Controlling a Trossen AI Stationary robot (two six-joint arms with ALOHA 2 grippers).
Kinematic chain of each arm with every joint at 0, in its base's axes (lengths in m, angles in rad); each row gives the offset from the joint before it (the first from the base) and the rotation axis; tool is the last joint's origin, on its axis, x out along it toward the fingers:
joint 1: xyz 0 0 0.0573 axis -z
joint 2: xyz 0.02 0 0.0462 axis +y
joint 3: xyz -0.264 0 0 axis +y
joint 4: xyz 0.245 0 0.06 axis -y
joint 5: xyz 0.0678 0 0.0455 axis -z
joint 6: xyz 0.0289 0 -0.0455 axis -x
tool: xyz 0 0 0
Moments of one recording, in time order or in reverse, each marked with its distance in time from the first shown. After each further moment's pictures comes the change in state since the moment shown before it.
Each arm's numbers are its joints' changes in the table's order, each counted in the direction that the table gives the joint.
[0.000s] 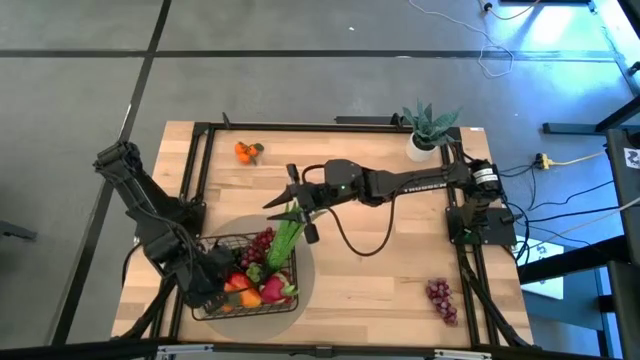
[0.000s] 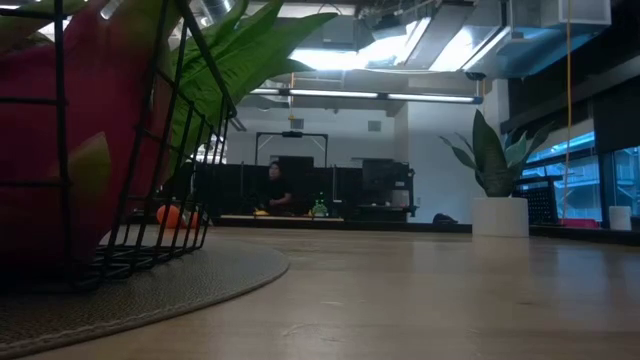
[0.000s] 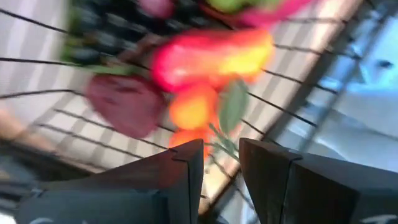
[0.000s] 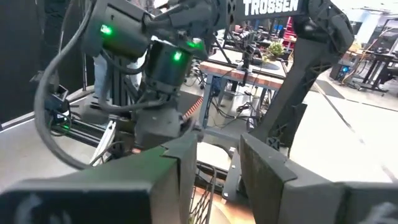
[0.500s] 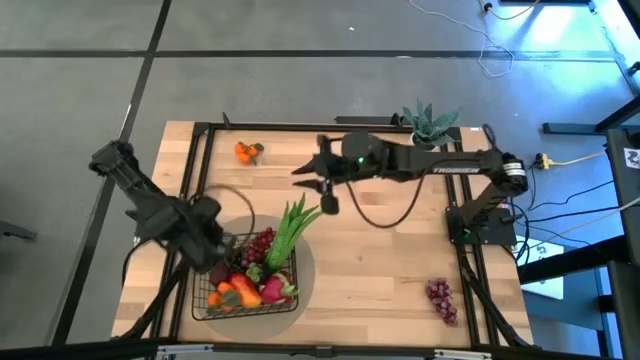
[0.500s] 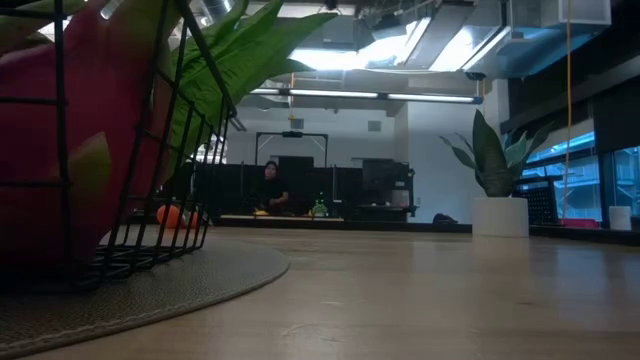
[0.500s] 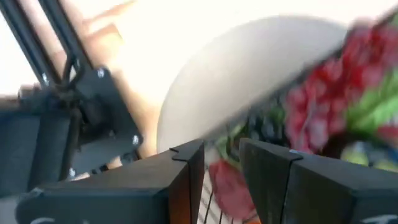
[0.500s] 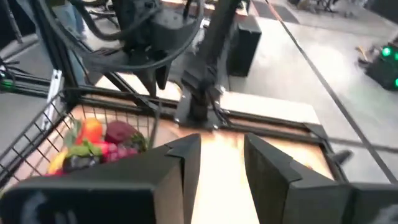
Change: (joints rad) left arm -0.161 -0.038 -0.156 -0.593 -0.268 0.326; right arm 0.096 -0.196 0.001 -0.453 0.164 -0.002
